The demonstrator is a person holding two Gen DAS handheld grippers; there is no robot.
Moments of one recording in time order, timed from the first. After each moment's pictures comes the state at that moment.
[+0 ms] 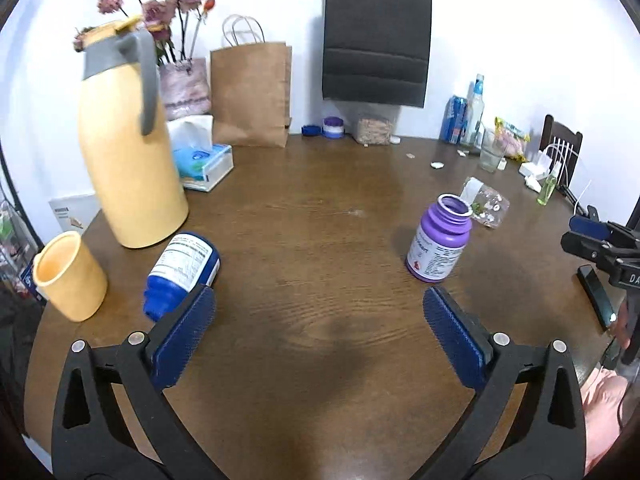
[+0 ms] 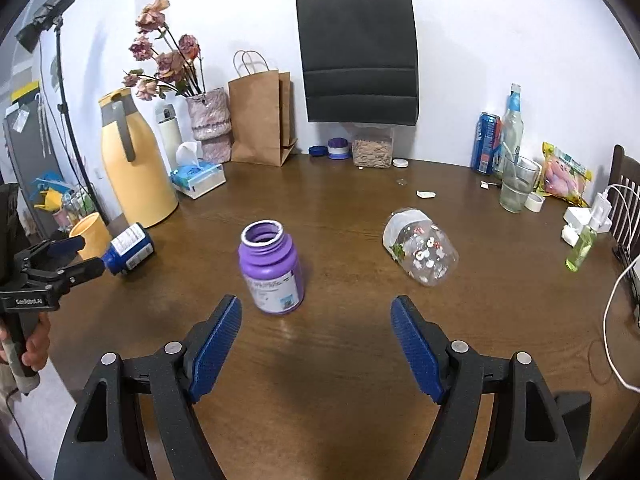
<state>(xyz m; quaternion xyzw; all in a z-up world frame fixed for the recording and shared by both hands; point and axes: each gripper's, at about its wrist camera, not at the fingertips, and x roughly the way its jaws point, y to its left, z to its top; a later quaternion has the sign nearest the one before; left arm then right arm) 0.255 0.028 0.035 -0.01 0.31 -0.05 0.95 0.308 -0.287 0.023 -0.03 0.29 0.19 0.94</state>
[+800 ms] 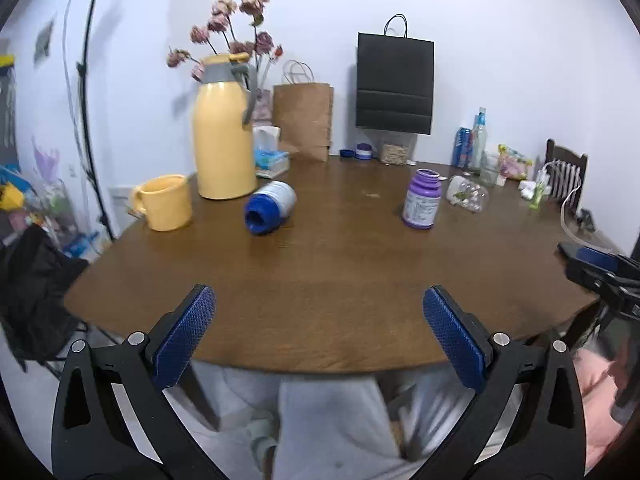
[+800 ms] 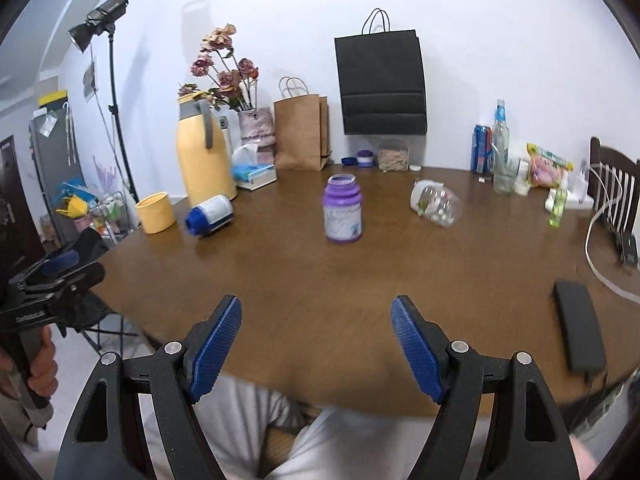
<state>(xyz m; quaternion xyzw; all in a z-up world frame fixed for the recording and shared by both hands) 0.043 0.020 0.010 -0.02 0.22 0.03 0.97 0.095 -0.269 -0.020 0.00 0.23 0.20 0.95</state>
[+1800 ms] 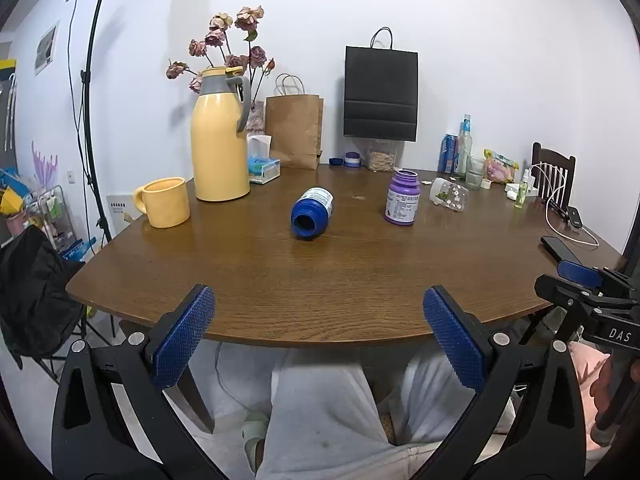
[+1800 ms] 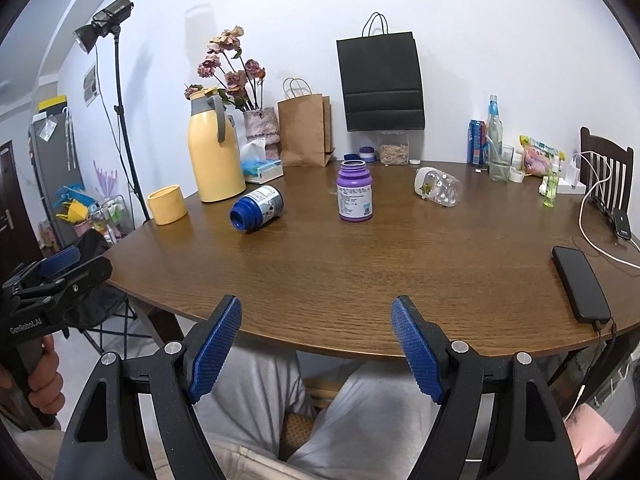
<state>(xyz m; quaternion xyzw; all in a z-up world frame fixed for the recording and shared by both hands) 0.003 0.005 0.004 -0.02 0.20 0.02 0.98 0.065 -0.256 -0.036 0.00 0.22 0.20 0.95</state>
